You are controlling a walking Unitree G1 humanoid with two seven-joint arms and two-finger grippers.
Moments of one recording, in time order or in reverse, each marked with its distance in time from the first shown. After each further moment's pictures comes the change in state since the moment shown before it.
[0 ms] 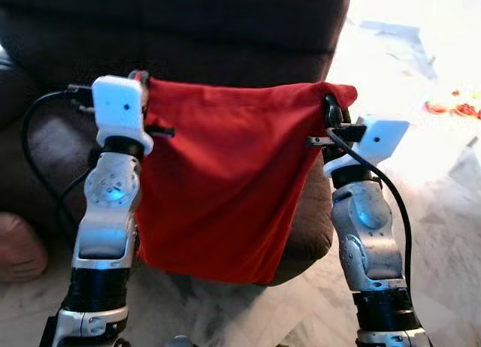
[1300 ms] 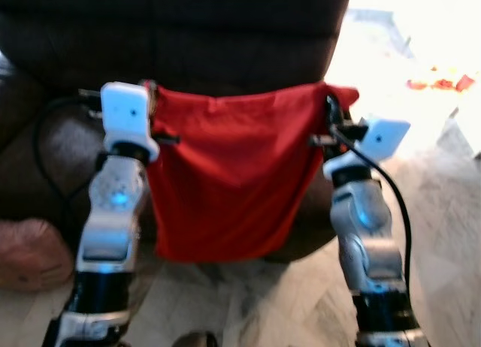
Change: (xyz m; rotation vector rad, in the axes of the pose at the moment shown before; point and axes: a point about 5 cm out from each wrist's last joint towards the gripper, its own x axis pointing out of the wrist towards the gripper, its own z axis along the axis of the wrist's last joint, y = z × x) left arm -0.003 -0.010 -0.006 -0.033 0.040 -0.054; right arm -0.003 -0.003 -0.002 0.015 0.022 -0.031
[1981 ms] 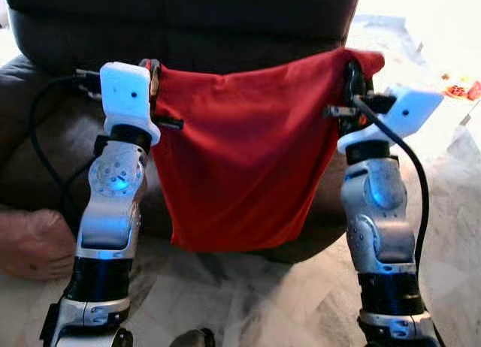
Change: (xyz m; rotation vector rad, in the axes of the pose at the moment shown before) left arm 0.013 0.003 0.021 0.020 -0.083 -0.001; right arm 0.021 0.002 0.041 0.019 -0.148 0.001
